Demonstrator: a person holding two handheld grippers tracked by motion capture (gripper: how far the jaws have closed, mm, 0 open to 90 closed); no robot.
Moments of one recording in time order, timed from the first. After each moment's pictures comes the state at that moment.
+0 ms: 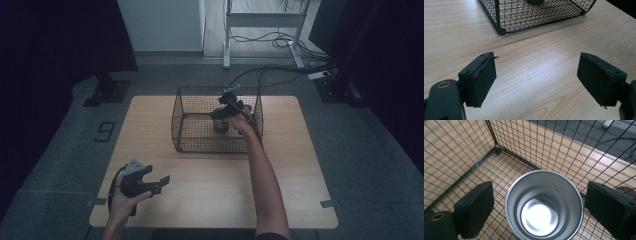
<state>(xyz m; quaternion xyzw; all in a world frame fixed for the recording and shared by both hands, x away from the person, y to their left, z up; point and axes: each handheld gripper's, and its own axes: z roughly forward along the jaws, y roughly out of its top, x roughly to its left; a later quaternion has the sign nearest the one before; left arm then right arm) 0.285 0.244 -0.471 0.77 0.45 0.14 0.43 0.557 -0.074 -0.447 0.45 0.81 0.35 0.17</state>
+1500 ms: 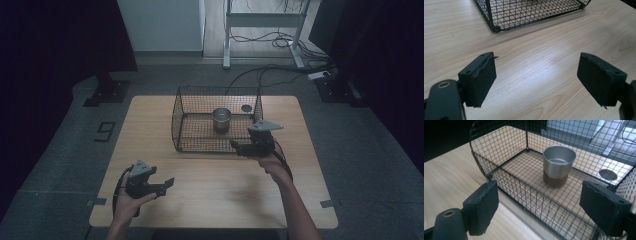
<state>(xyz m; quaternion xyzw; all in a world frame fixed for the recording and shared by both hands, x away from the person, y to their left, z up) 0.284 0.230 -0.474 0.78 0.44 0.15 0.41 0.379 -0.154 -0.425 0.39 0.77 0.47 0.21</state>
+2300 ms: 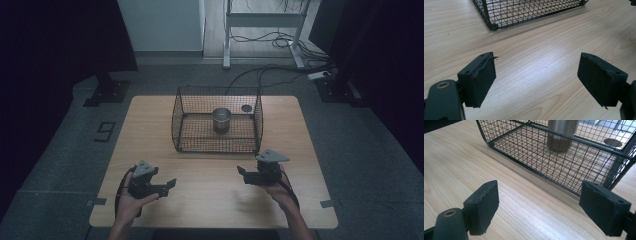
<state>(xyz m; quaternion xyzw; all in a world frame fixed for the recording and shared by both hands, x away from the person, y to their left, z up) 0.285 0.224 -0.477 0.79 0.44 0.14 0.41 0.325 -0.173 -0.486 0.40 0.77 0.45 0.21</state>
